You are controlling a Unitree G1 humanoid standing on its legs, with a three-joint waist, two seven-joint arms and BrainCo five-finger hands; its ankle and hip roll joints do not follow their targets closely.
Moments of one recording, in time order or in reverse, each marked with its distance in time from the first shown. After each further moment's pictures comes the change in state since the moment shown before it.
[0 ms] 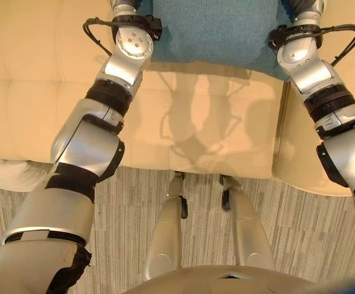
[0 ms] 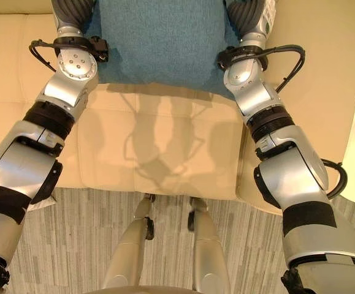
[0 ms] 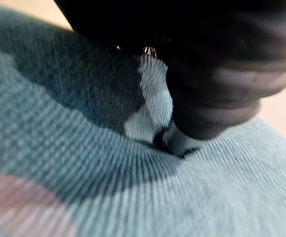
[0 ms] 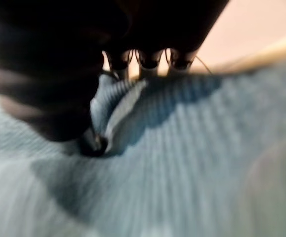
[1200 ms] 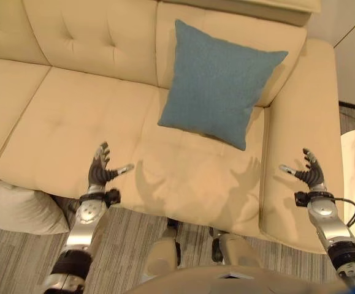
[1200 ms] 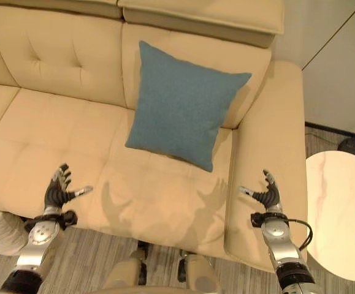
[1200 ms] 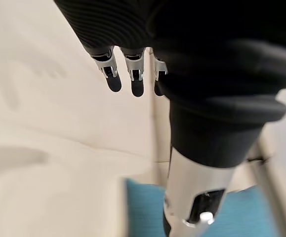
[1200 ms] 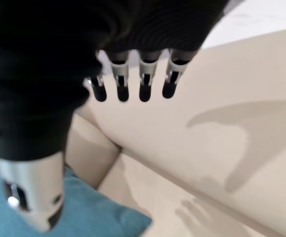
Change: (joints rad) left arm 1.585 0.073 0.549 -0.687 0.073 0.000 -0.378; right arm 1.391 0.056 -0.570 -0.509 -0.073 -0.024 0.367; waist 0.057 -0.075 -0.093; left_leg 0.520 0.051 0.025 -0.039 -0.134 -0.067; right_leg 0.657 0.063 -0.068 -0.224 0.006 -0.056
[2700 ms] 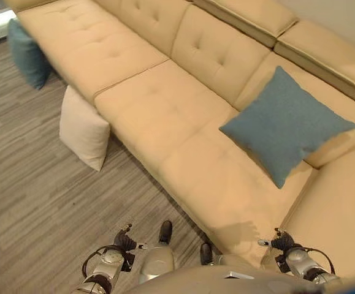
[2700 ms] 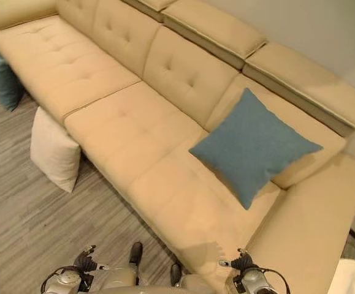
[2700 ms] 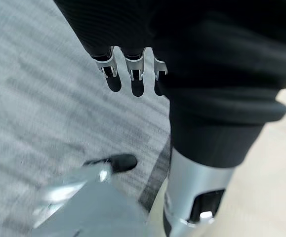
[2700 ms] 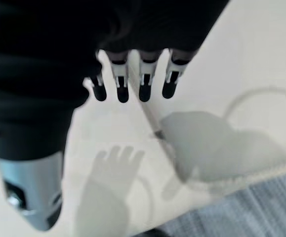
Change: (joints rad) left arm -0.128 -0.206 -0.149 0.691 0.261 0.099 -0.080; right arm -0.034 0.194 0.172 0.646 -0.142 0.090 0.070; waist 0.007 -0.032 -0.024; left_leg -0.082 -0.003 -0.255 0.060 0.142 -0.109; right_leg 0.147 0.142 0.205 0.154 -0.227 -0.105
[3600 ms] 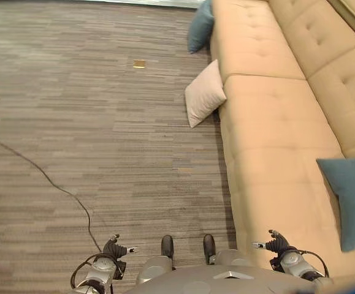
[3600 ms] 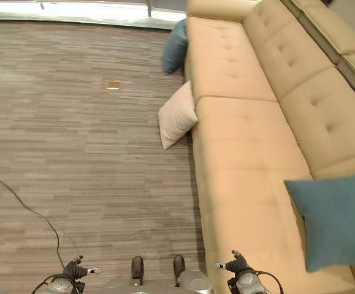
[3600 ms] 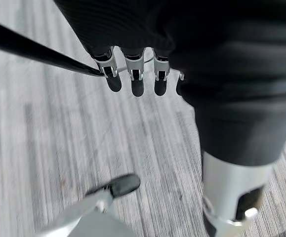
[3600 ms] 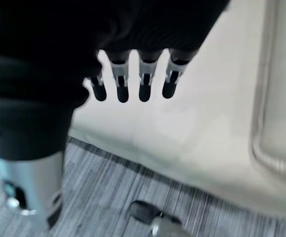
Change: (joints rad) left arm 0.031 0.026 0.045 0.077 0.000 0.028 0.035; right arm 0.001 0.031 0.011 -0.027 -0.003 0.009 0.003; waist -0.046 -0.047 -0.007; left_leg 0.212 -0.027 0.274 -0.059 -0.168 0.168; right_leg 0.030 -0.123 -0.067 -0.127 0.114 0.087
